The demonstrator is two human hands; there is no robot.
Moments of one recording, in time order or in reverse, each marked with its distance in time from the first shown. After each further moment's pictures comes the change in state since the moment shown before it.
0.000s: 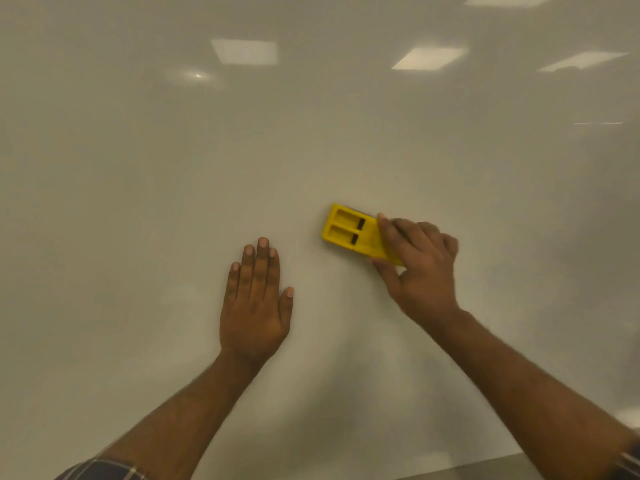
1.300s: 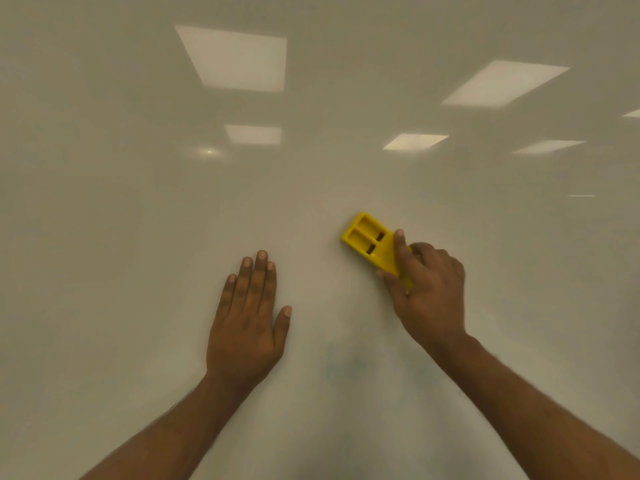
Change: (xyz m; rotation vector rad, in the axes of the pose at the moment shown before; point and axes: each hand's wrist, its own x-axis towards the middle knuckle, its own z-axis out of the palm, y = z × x) left_hand 0.102 -0.018 -0.022 -0.003 0.047 0.027; right_hand 0.090 0.012 -0.022 -0.075 0.086 0.087
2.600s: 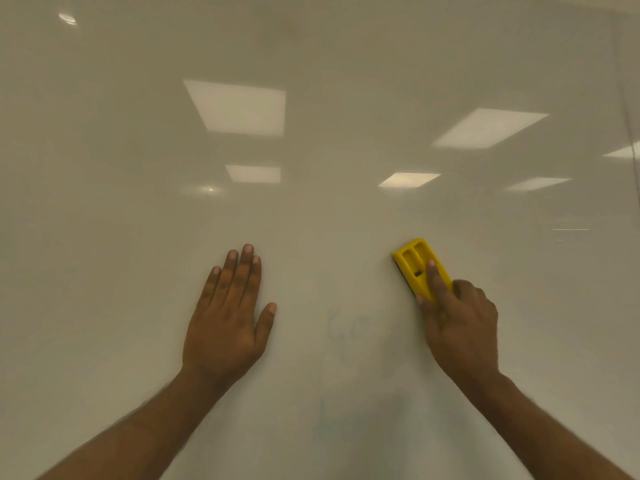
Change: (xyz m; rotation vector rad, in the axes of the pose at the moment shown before) left_hand 0.071 -0.024 -0.018 0.045 -0.005 0.030; right_hand 0.013 0.047 -0.012 -0.034 -0.004 0.155
